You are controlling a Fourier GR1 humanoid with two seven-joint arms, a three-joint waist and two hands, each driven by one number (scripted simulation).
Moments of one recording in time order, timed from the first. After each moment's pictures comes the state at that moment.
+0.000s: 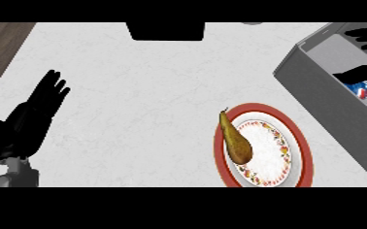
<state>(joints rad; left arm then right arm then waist) -0.07 0.20 0.22 -1.65 0.20 -0.12 0.30 -0.75 -0.57 -0.40 -0.61 0.91 -0.01 -0.11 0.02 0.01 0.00</state>
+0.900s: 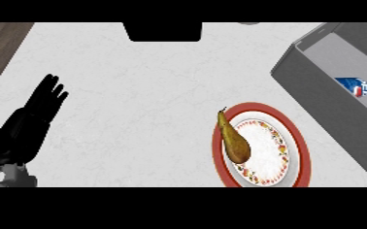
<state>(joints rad) -0.03 0.19 0.22 -1.69 0.20 -0.12 0.31 -0.69 -0.72 -0.81 -0.59 0.42 0.08 -0.25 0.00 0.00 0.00</state>
